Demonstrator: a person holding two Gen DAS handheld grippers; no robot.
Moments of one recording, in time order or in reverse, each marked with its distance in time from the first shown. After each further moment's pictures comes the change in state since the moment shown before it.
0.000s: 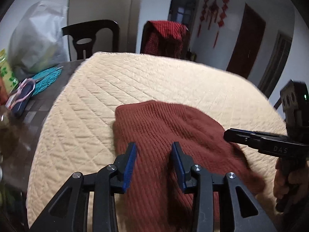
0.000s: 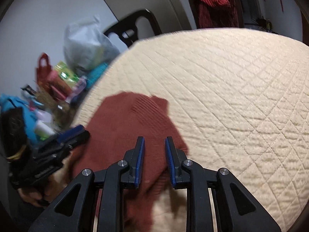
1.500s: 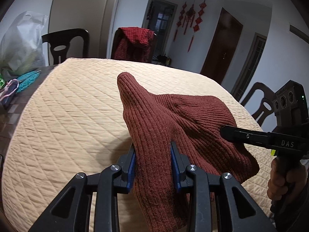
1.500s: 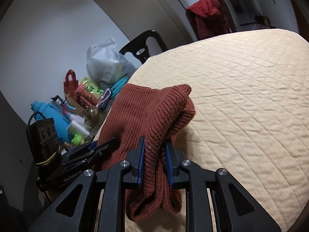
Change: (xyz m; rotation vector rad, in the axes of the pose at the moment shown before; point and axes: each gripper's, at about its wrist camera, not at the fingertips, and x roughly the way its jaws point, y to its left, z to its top) left arm -0.056 -0.076 -0.035 0.010 -0.077 -0.166; right arm -0.114 -0.007 -0.073 0.075 -0.150 0.190
